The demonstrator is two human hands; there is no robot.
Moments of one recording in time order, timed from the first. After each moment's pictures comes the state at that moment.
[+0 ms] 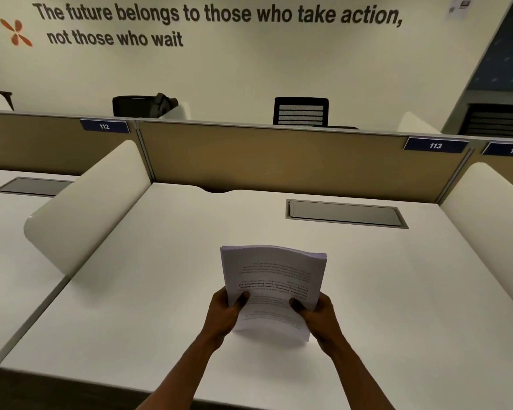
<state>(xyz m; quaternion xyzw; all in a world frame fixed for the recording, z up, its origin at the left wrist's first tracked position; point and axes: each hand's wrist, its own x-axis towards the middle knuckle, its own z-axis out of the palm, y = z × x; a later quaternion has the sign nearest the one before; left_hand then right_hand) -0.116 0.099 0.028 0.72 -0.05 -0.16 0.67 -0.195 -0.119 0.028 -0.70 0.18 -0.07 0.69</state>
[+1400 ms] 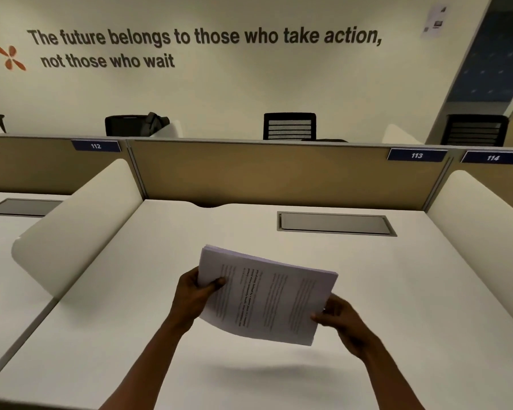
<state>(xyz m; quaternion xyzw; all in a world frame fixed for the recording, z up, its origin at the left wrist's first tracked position) -0.078 0.125 0.097 0.74 -0.10 -0.07 0.67 -0.218 -0.193 0.059 -0.64 0.10 0.00 0.76</state>
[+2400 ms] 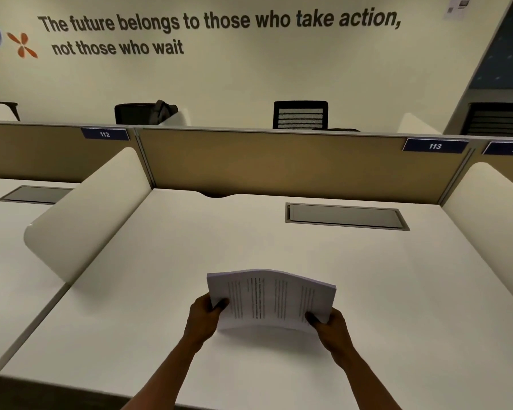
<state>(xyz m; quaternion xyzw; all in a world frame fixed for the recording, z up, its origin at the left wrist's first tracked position) -0.089 0.131 0.006 0.81 -0.01 -0.13 0.57 -0.200 -0.161 -0.027 -0.73 0.25 -0.07 0.64</state>
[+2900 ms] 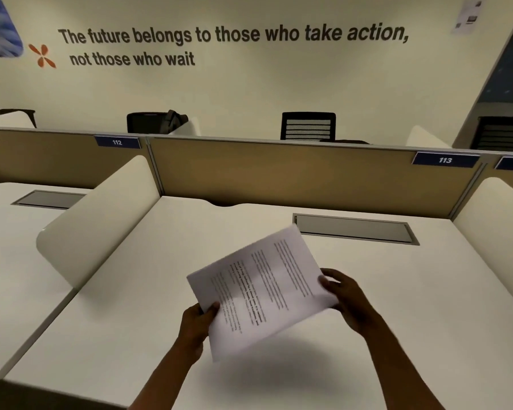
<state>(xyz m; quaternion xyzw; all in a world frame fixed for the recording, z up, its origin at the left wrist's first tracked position) -0.090 0.146 0.028 0.66 0.12 -0.15 0.73 -0.154 -0.190 0.085 -0.68 0.13 -0.01 0.72</state>
